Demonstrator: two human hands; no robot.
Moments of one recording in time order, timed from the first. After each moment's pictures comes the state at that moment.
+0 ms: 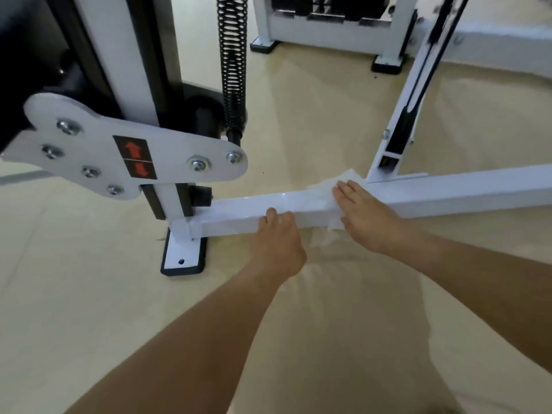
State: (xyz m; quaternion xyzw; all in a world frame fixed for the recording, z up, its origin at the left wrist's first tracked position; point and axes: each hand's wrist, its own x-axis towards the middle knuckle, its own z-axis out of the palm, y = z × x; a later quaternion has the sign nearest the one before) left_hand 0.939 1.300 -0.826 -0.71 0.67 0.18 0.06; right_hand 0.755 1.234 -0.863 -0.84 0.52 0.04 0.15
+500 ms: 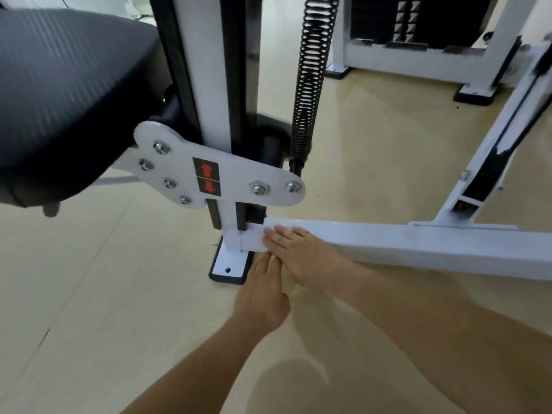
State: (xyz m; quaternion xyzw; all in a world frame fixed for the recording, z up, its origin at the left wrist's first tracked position) left_hand 1.016 1.347 -0.847 -0.76 0.63 0.17 -0.04; right_hand 0.922 1.242 -0.866 -0.97 0.24 0.02 0.07
